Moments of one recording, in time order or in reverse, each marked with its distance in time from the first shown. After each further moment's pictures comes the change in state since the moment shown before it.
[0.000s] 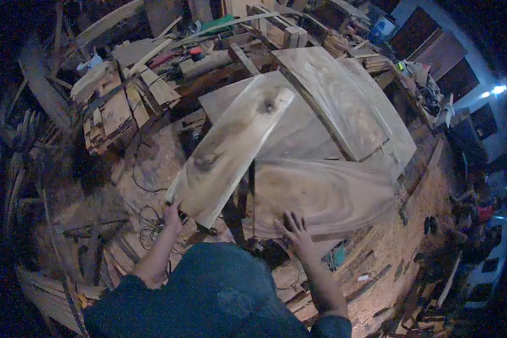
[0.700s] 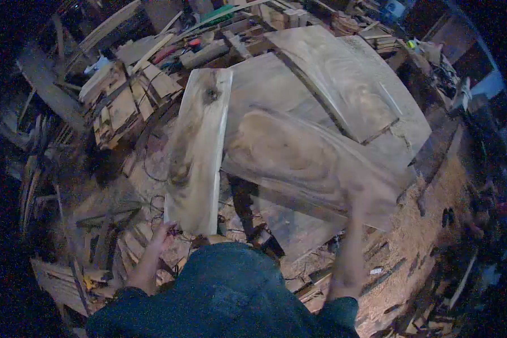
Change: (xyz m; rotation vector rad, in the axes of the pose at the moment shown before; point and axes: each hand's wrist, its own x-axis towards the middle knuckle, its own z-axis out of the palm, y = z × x) left_hand -0.085 -0.035 -0.075 0.165 -0.216 -0.208; right_hand -0.035 0.236 -0.015 0.308 0.433 0.951
